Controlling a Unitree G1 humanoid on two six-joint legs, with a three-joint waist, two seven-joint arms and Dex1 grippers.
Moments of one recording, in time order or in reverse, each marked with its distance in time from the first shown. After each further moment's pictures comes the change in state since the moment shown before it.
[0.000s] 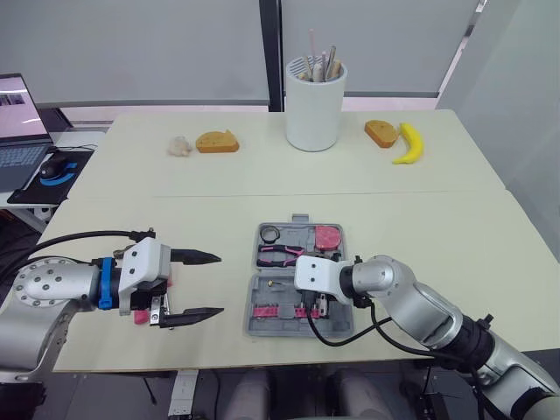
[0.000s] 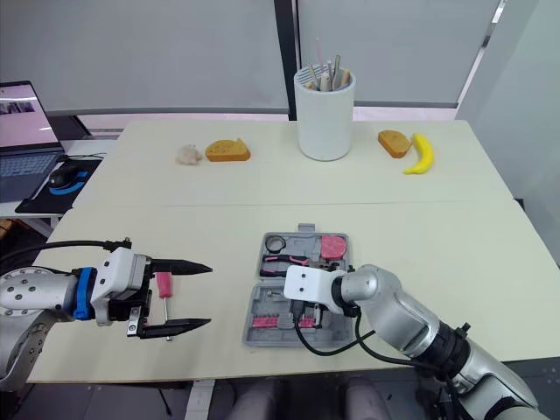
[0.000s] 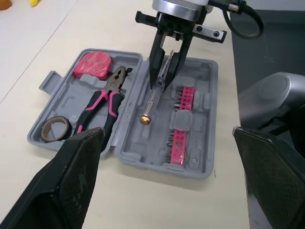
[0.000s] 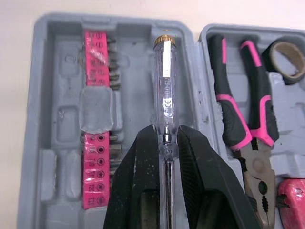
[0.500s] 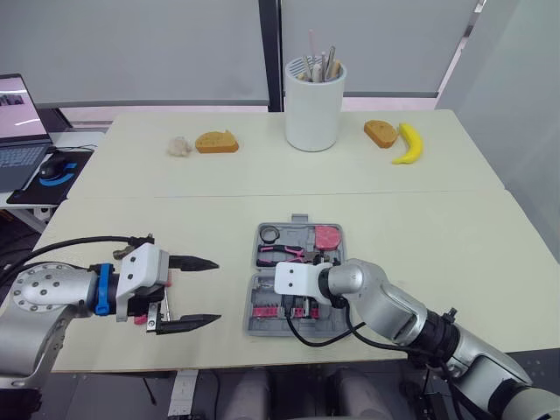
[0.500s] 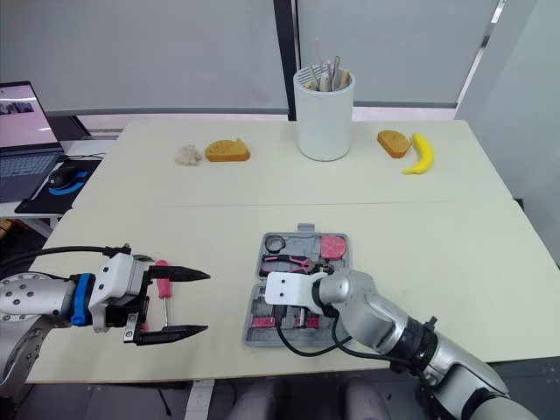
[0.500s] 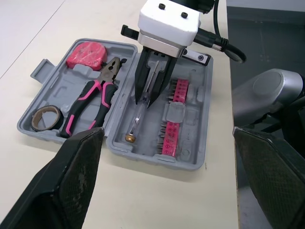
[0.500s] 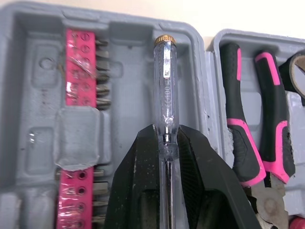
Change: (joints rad) left arm 0.037 0.007 0.005 -0.005 0.002 0.002 -0.011; right arm -0.044 0.136 0.083 0.147 -0.118 -0.038 -0.046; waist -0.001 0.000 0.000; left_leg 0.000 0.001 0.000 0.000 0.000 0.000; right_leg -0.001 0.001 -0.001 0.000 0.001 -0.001
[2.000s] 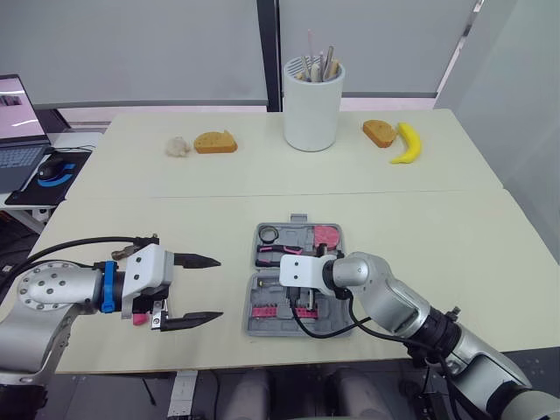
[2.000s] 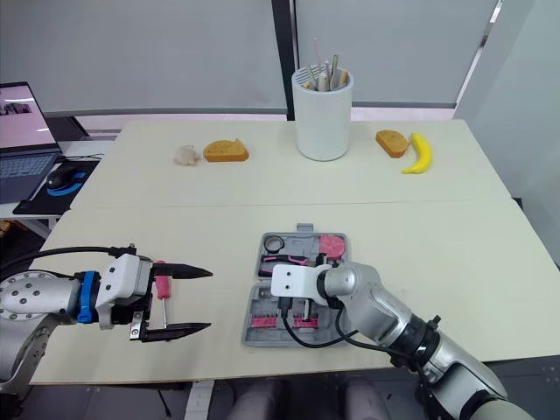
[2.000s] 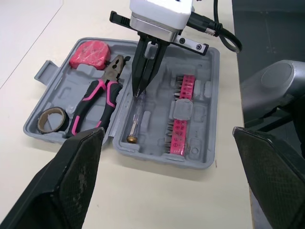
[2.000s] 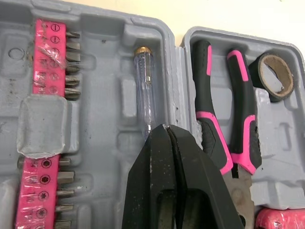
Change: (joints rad) left arm -0.040 -0.011 -0.028 0.021 0.045 -0.048 0.020; right arm 0.018 0.017 -0.082 0.048 -0.048 -0.116 0.042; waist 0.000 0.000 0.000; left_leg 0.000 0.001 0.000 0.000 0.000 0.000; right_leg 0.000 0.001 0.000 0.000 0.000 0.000
